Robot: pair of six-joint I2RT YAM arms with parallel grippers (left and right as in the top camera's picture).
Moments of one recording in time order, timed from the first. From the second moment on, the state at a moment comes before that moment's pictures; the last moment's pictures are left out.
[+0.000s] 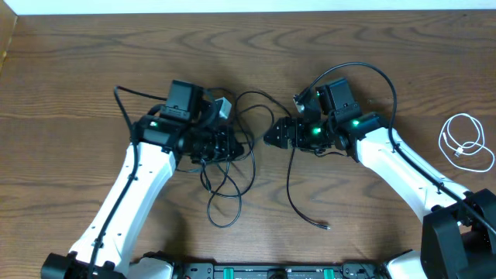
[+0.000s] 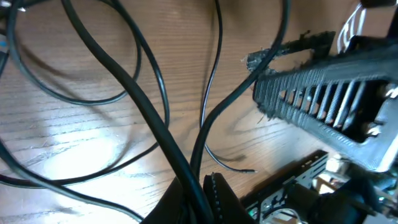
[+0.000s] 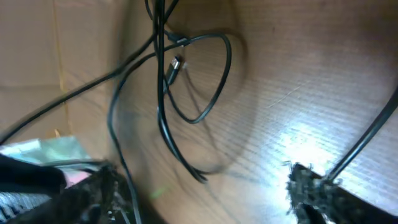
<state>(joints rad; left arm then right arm) -0.28 1.40 1.10 -0.93 0.58 -0.36 0.41 1.62 1.04 -0.45 -0.66 0.57</state>
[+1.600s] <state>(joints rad) -0.36 1.52 1.15 -0.89 0.25 -0.43 0.58 1.62 0.79 -0.08 -0.17 0.90</state>
